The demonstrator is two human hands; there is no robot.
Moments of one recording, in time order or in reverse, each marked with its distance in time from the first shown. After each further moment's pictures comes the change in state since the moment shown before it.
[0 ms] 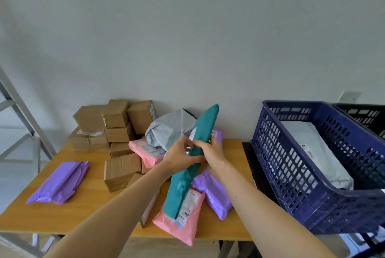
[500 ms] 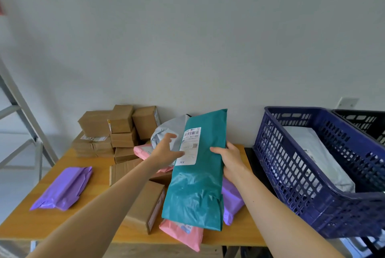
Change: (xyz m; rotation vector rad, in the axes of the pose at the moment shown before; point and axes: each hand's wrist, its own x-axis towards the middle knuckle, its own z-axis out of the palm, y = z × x) left_hand 0.011 -0.027 -0.059 0.075 0.070 -0.109; right_hand -0.013 -0.011 -0.019 0.224 -0.027 0.064
